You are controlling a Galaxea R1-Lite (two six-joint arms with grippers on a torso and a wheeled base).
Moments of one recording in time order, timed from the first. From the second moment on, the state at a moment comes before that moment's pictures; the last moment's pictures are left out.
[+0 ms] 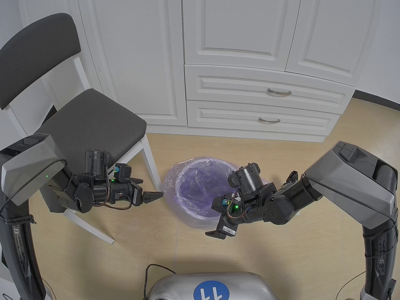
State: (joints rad) left arm -0.15 2.24 -0.96 -0.71 -0.56 0.19; right arm 0.62 2.35 -1.26 -0.31 0.16 -0.69
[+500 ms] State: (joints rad) left arm -0.15 2.24 -0.96 -0.71 -0.56 0.19; right arm 0.57 2.51 -1.48 -0.30 0.25 -0.63
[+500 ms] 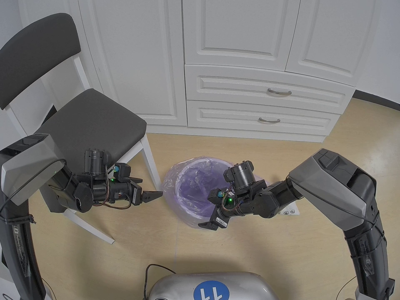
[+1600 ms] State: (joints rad) left arm -0.14 2.25 -0.97 -0.71 -0.56 0.19; right arm 0.56 2.52 -1.44 -0.27 0.30 -0.62
